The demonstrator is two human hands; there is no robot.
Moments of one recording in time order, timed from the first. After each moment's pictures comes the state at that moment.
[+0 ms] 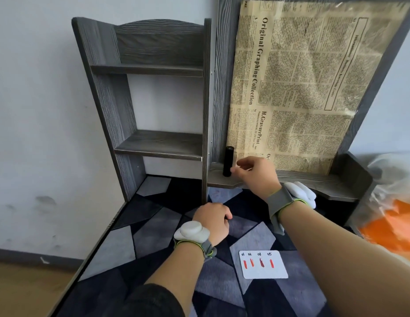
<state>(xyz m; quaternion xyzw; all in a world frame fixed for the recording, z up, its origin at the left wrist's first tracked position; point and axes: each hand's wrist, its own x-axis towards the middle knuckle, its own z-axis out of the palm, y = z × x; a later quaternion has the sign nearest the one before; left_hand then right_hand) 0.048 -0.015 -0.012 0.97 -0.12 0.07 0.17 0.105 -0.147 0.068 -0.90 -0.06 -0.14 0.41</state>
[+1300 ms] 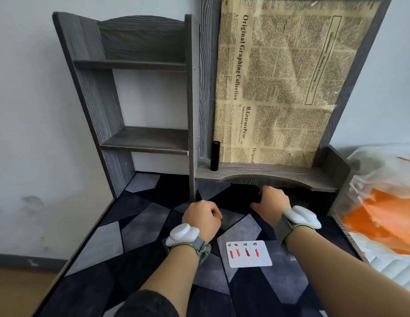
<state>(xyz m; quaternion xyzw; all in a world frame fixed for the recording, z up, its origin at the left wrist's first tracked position) 0.031 -0.031 -0.020 0.94 0.01 0.11 0.32 0.080 -0.210 0.011 -0.99 0.03 -0.02 0.11</state>
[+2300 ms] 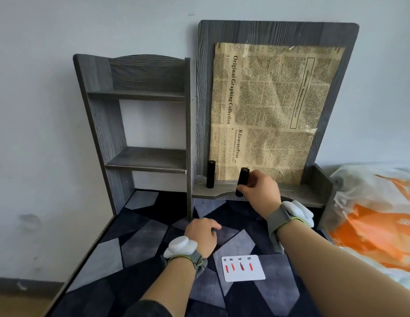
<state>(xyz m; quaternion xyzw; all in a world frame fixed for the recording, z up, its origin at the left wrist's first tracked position) 0.033 -0.029 -0.021 0.95 -0.07 0.10 0.28 0.077 -0.193 0.070 -0.91 -0.01 -0.18 0.36</state>
